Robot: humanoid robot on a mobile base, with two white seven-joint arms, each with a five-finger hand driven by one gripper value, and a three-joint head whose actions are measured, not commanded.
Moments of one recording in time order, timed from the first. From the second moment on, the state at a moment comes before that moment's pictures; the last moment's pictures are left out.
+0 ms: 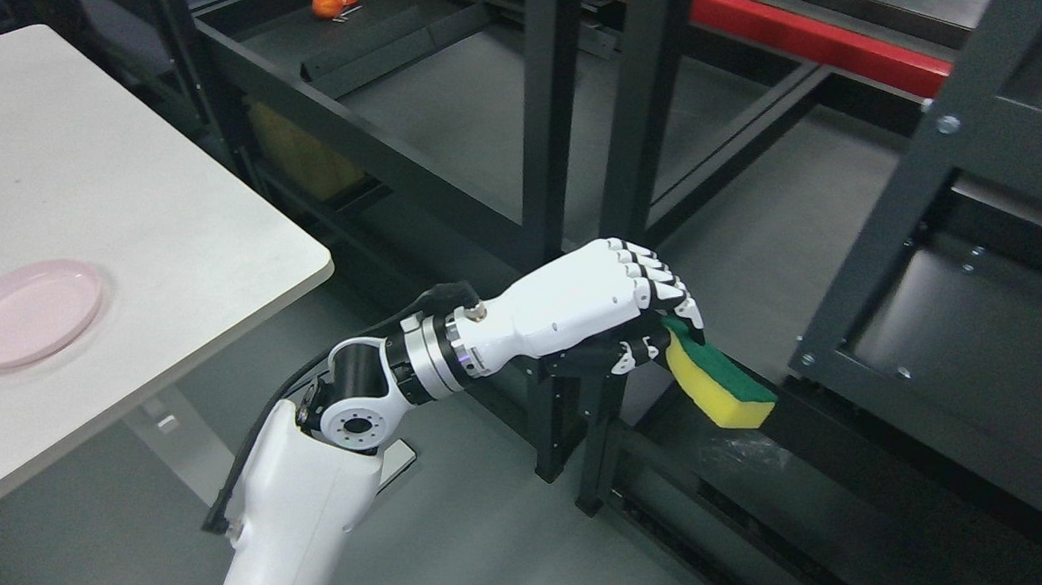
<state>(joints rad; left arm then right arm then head) -0.69 0.00 -0.33 -1.48 -0.50 -0.79 -0.56 -0.08 0.00 -0.21 0.00 -0.12 0.00 -0.07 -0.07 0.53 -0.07</state>
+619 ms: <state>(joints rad) -1.15 0.00 -0.48 -1.48 -0.50 -0.78 -0.51 -0.08 0.00 -0.21 0.00 -0.12 0.00 -0.07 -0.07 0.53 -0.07</state>
